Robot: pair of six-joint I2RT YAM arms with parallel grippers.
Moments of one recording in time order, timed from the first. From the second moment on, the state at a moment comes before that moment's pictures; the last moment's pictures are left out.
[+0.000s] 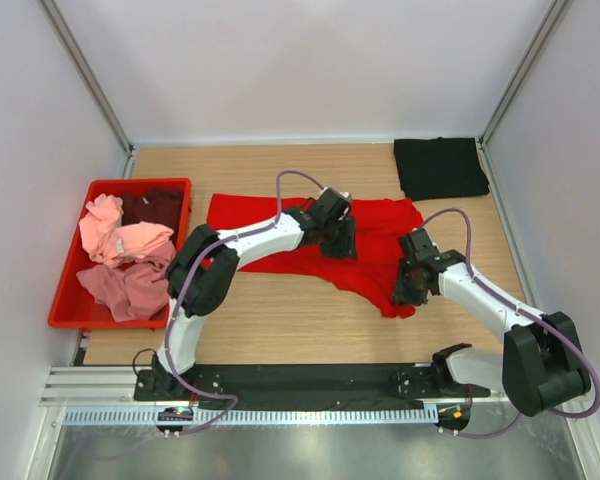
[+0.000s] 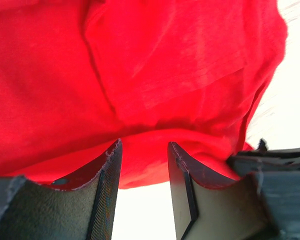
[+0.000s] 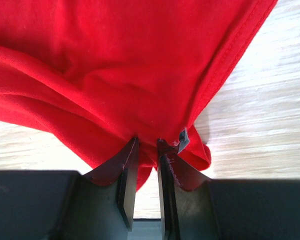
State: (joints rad) left arm -0.83 2.06 1.54 -0.38 0.15 -0.68; right arm 0.33 1.21 0.64 -0.68 0.05 0.62
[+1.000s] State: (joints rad) left arm -0.88 2.10 1.52 -0.43 0.06 -0.71; right arm 0.16 1.62 0.98 -0.54 0.19 0.55
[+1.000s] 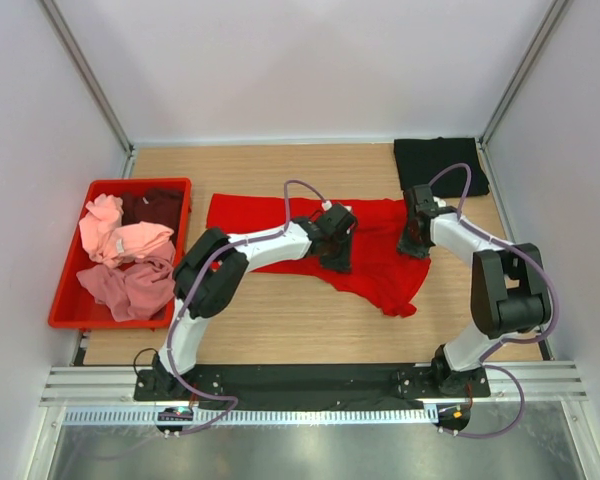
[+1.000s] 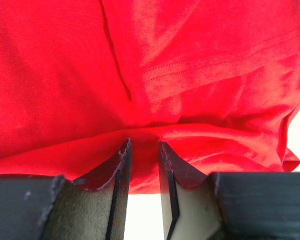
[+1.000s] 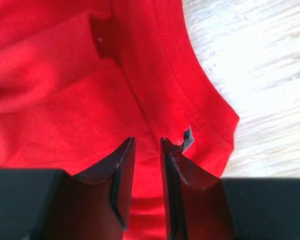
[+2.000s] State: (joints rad) left arm -0.86 2.08 1.55 -0.45 -0.03 -0.71; right arm 0.16 1.66 0.97 -0.50 0.18 0.59
